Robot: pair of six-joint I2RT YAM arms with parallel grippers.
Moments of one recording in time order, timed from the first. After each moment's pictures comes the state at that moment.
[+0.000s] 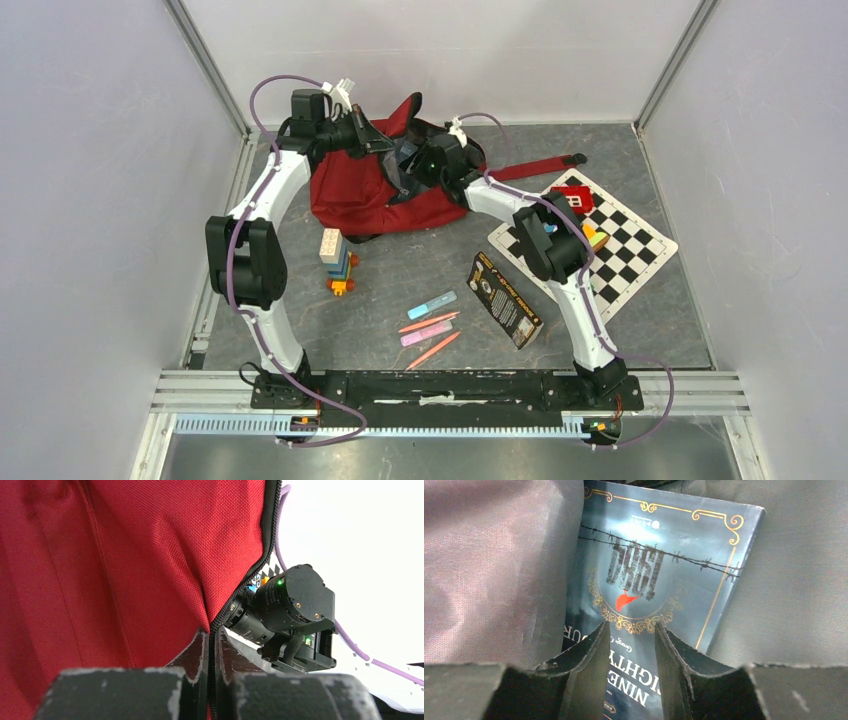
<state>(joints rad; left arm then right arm) -0.13 1.87 1.62 -0.25 0.76 -0.54 0.59 2.37 1.80 0.16 0.05 0.95</state>
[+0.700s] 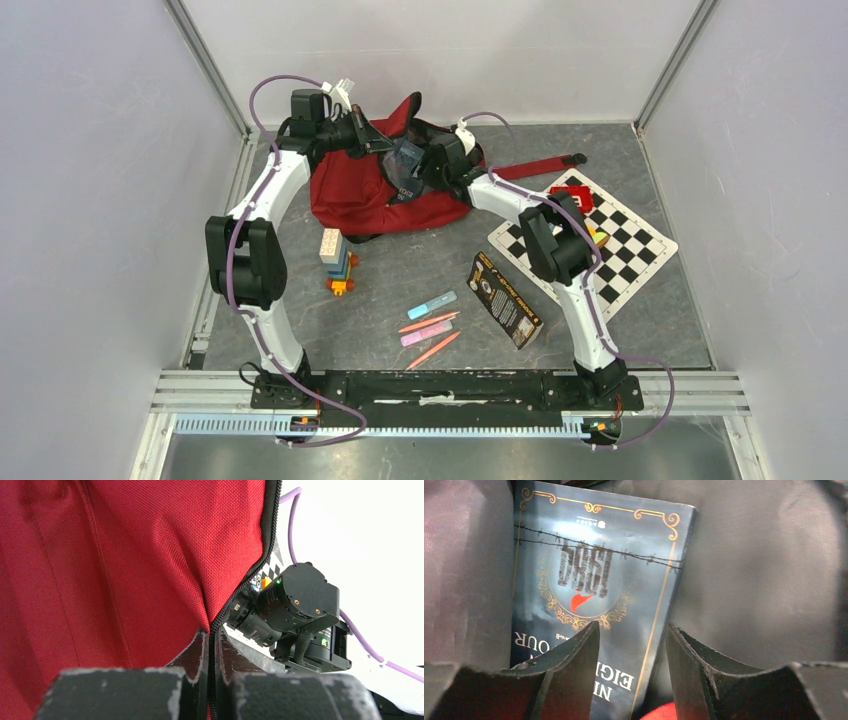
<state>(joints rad) -0.13 1.87 1.62 -0.25 0.76 -0.54 0.58 2.31 1.78 -0.04 0.19 0.88</state>
